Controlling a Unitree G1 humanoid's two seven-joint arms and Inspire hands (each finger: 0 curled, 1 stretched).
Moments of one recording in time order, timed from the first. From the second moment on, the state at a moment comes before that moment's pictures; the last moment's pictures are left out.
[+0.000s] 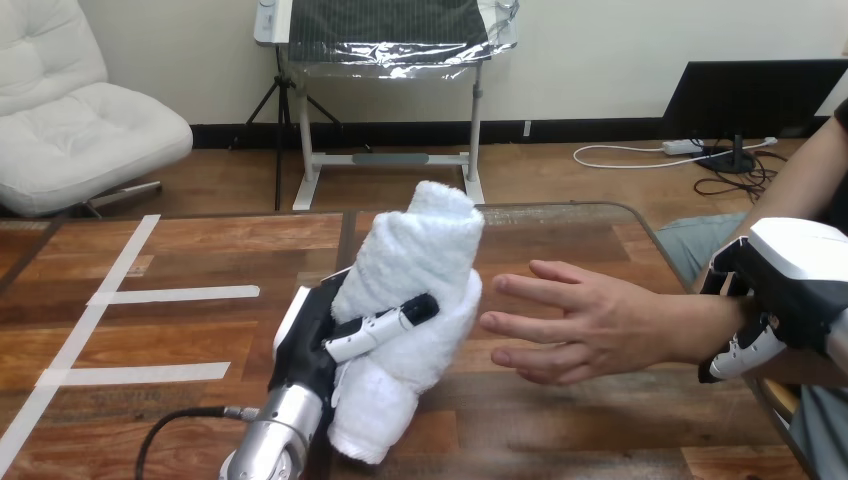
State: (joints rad) left arm -0.45 0.01 0.15 1.15 -0.06 -0.62 -0.30; right arm -0.13 -0.81 0.11 0.00 -0.64 0.17 0.31
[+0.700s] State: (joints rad) left arm -0.50 -0.02 0.12 1.18 -0.03 -0.61 -0.29; right arm -0.13 -0.81 0.11 0.00 -0.64 0.16 0.28
